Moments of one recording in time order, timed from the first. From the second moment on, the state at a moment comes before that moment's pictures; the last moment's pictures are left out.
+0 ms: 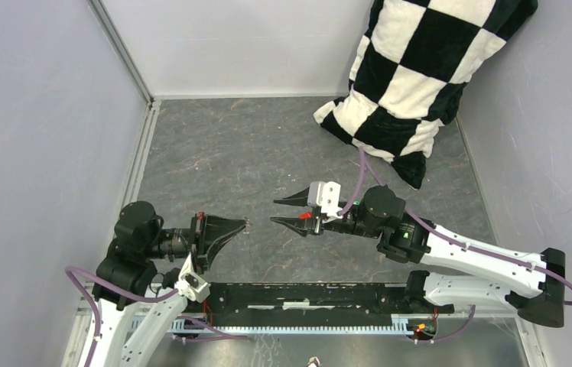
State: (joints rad) left arm -0.32 0.40 0.85 -0.73 1.15 1.57; right arm 1.17 1.00 0.88 0.22 -0.22 -0.21
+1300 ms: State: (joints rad) left arm -0.32 0.69 1.10 -1.08 1.09 1.20; right arm 1.21 1.39 1.51 -0.49 -0.37 -0.41
